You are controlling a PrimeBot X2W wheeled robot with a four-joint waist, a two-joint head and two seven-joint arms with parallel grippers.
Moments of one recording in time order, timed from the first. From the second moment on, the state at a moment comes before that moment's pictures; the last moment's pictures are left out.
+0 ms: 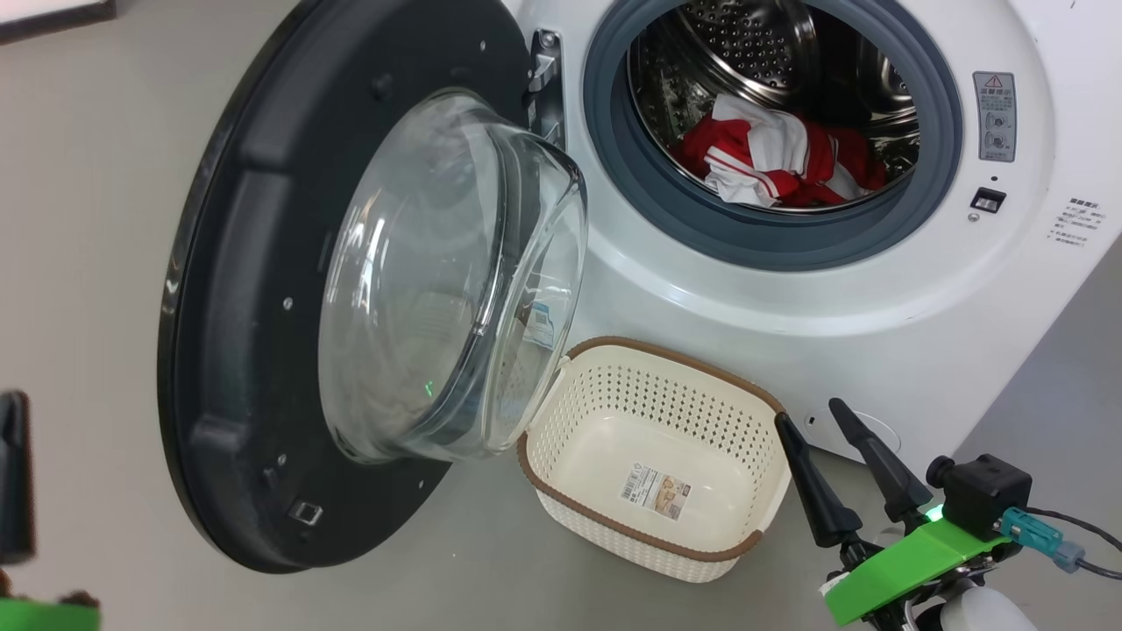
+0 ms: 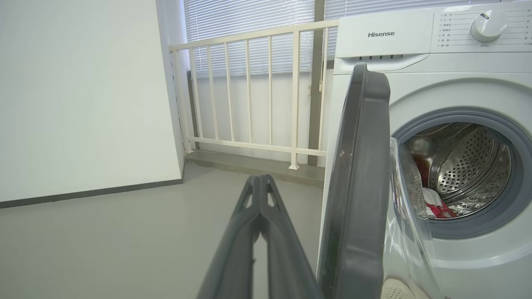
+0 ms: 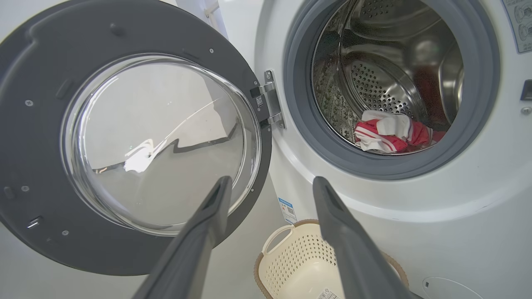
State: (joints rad) left arm 0.06 0.33 0.15 -0.24 -0.47 -0.08 -0.03; right arm -0.15 -0.22 0.25 0.23 0.51 0.13 -0.26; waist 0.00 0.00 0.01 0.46
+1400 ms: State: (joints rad) left arm -0.40 0.32 0.32 0.02 -1.34 0.30 0.75; right arm -0.15 -0.23 0.25 0.24 0.51 0.13 -0.26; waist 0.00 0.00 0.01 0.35
